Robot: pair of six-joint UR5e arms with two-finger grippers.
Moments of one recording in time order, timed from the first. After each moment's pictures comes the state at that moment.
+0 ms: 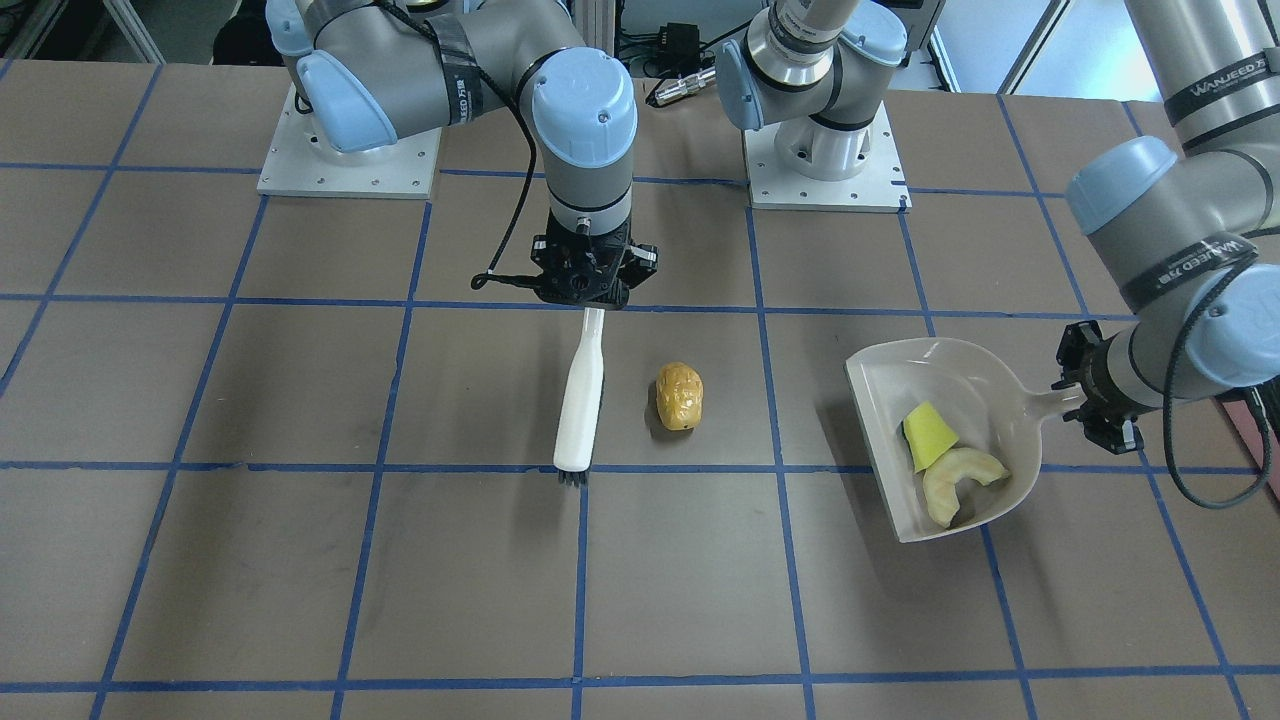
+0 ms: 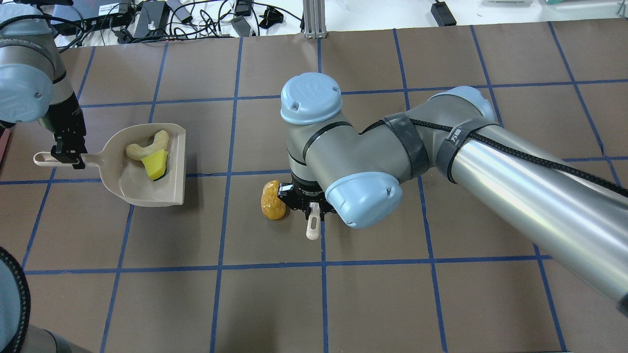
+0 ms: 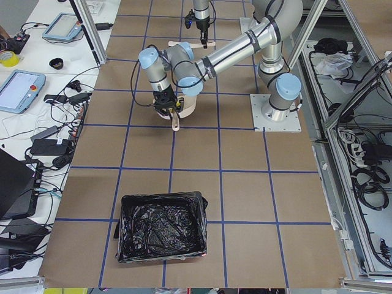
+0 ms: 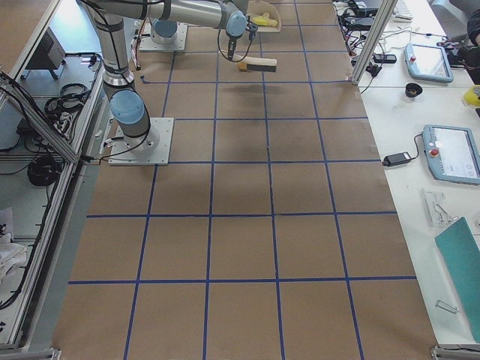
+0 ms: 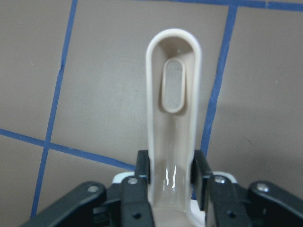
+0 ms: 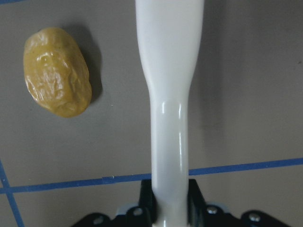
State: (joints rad) left arm -1.21 -1.89 -1.66 -1.34 1.92 -1.44; right arm 2.06 -1.34 1.79 -1.91 -1.47 0.59
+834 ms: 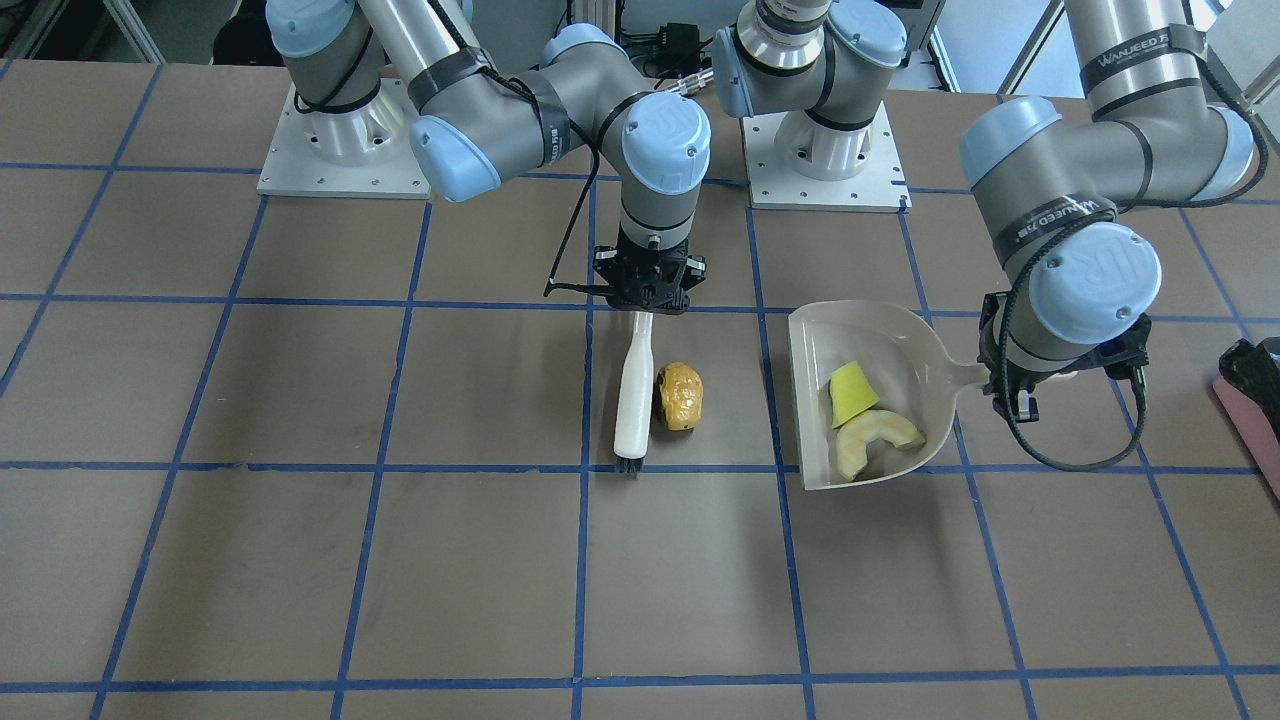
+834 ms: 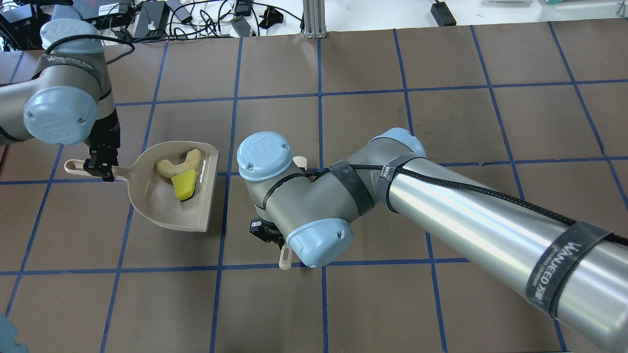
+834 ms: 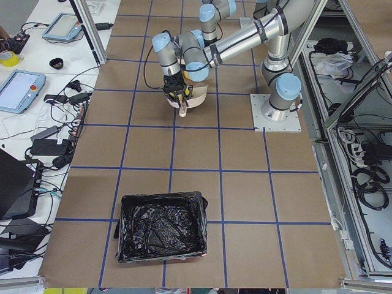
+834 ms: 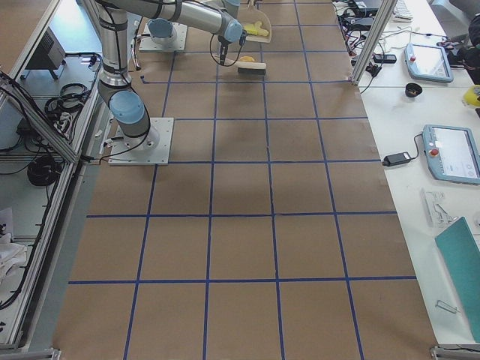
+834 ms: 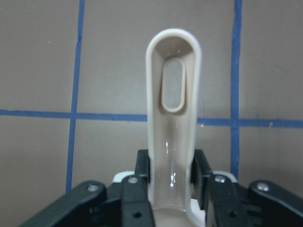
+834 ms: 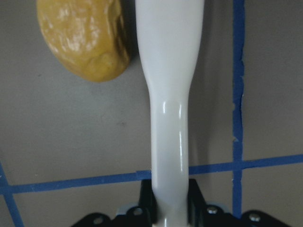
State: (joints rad) left arm -1.37 -1.81 -1.77 -1.33 1.92 -1.39; right arm 2.21 -1.21 1.80 -2.05 -1.47 0.75
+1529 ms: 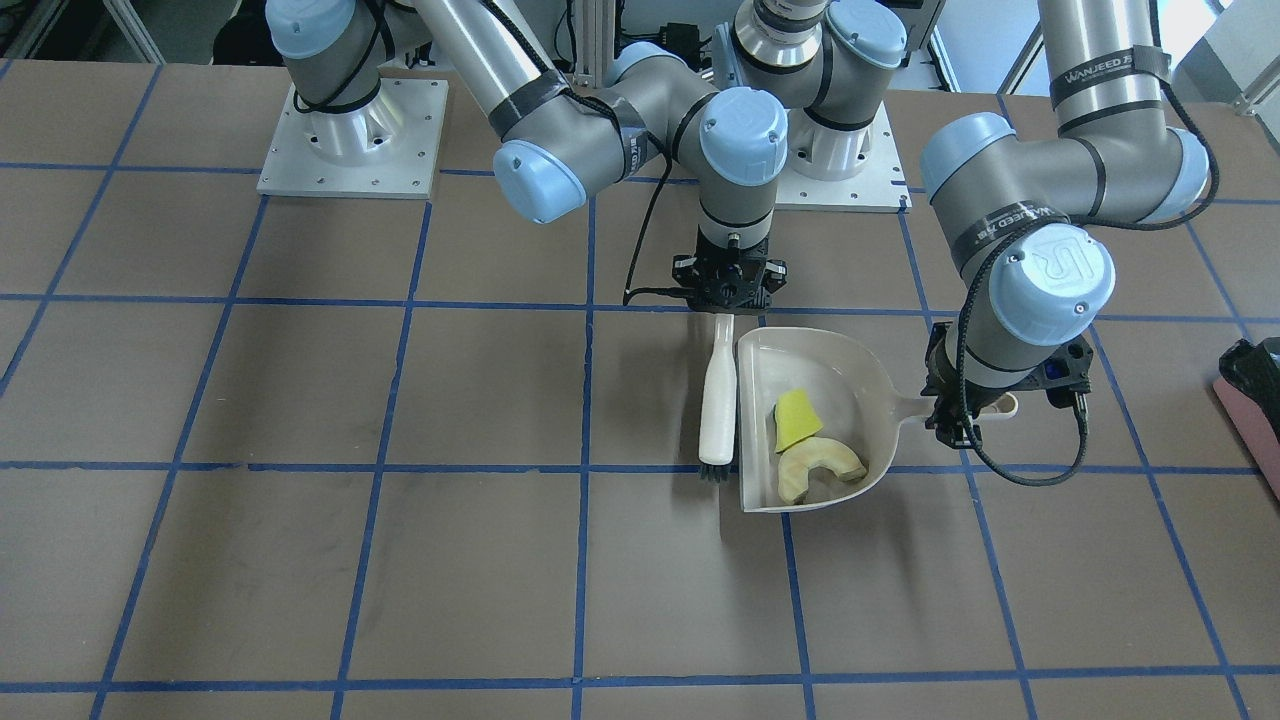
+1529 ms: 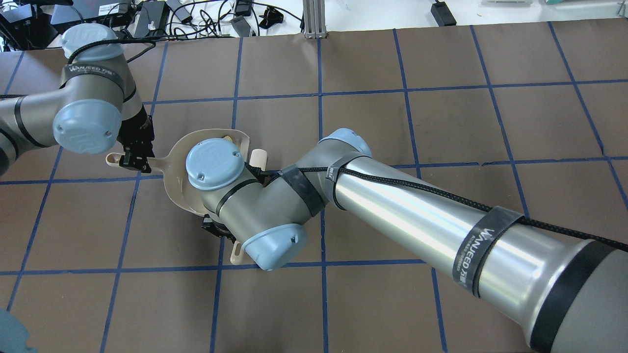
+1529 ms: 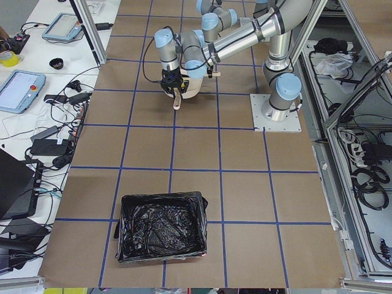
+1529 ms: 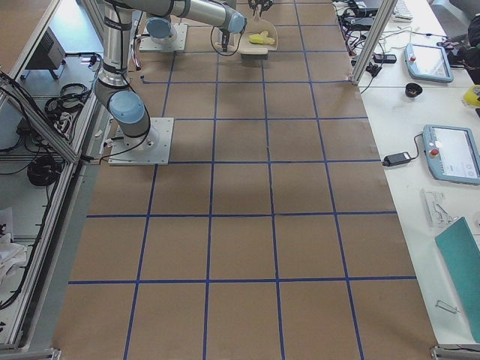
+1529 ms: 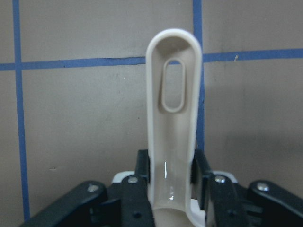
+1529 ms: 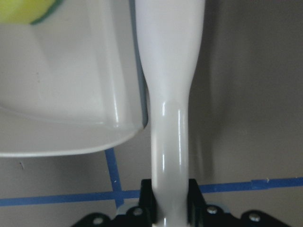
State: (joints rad) left arm -1.39 -1.83 -1.83 -1.16 1.78 -1.38; right arm 2.30 -1.09 1.64 -2.14 -1.43 0.86
